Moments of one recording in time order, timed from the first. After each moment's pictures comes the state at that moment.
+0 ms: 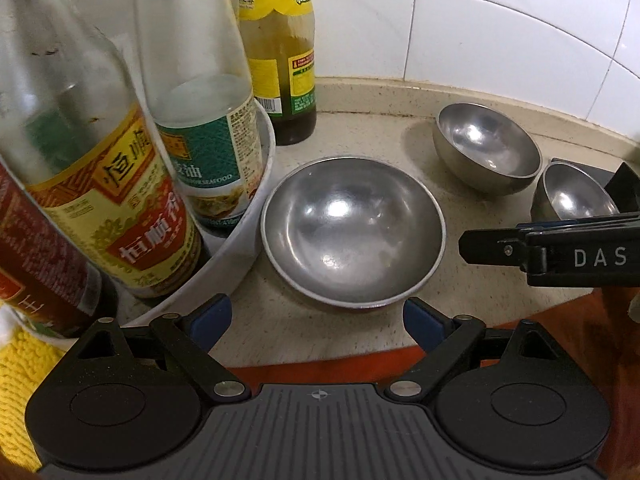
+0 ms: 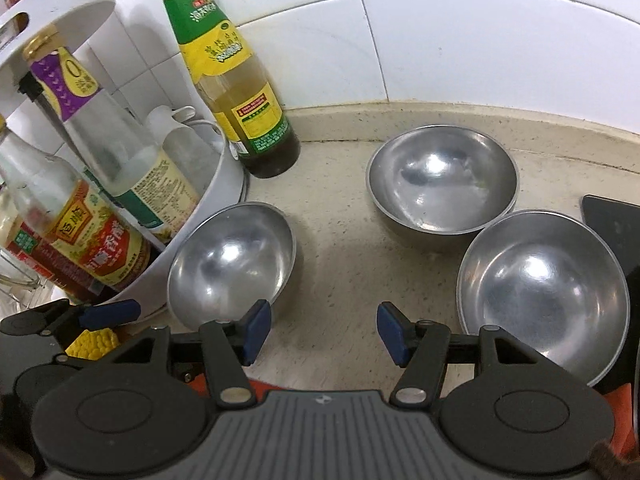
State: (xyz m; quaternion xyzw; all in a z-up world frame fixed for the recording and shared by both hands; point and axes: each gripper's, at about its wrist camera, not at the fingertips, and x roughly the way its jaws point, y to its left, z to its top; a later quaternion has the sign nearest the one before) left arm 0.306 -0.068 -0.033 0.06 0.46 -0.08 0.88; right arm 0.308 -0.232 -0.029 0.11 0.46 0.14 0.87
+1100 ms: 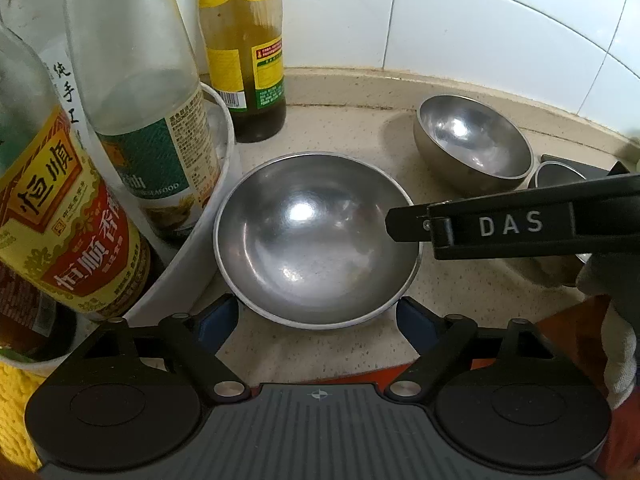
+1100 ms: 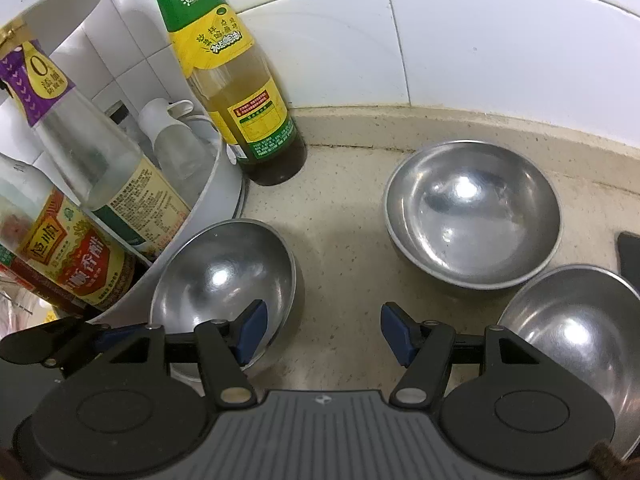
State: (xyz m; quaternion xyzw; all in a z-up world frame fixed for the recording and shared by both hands) left arm 0.325 -0.078 -0.050 0.06 0.47 -0.11 0.87; right arm 0.347 -0.218 -0.041 0.09 0.47 0.15 0.87
